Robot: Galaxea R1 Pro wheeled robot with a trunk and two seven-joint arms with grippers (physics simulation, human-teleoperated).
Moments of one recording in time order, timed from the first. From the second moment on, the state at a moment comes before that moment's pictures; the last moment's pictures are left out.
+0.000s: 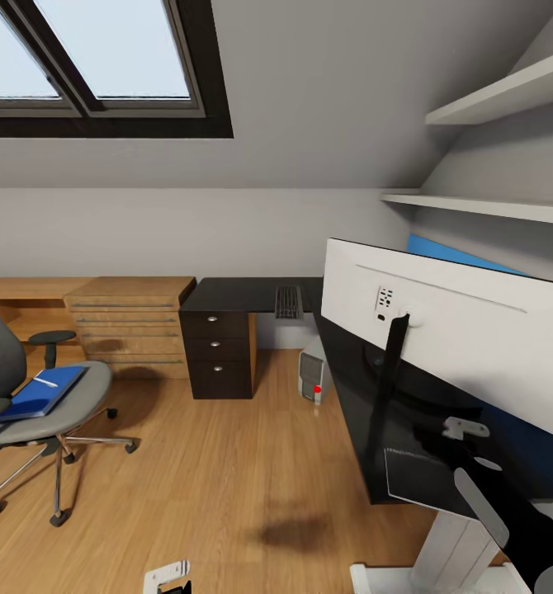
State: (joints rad) left arm -0.30 -0.04 0.02 -0.31 0.19 -0.15 0.12; right arm -0.48 -0.34 0.18 -0.92 -0.55 0.23 -0.19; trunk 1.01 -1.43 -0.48
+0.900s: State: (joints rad) left arm -0.30 -0.06 0.02 -0.25 0.19 -0.17 0.12; right arm -0.47 -0.27 0.18 -0.90 -0.55 0.23 -0.18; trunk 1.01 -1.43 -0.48
